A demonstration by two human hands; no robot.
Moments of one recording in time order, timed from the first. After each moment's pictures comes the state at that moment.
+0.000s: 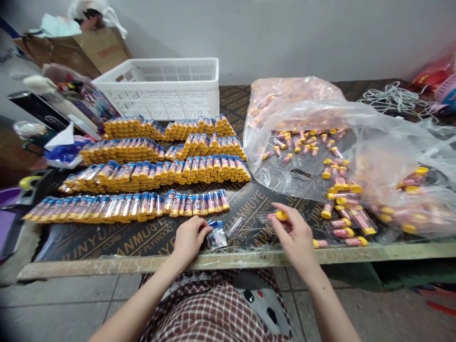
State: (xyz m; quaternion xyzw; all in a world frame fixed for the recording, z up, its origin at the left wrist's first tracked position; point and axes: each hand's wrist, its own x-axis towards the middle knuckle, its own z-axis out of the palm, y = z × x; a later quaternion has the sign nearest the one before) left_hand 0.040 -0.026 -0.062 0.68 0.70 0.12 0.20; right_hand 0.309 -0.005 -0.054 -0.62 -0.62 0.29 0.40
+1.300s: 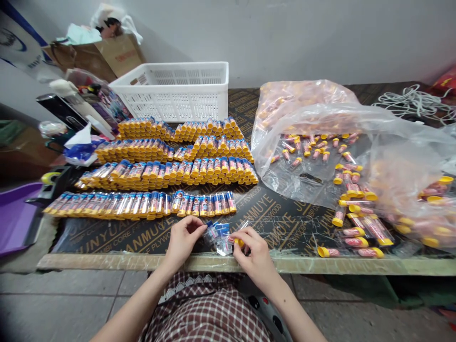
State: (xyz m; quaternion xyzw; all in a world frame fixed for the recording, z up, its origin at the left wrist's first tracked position) left_hand 0.018 -0.035 -0.055 0.51 0.69 0.37 0.35; right_hand 0.227 -0.035 -0.061 -0.46 -0.73 0.38 0.33
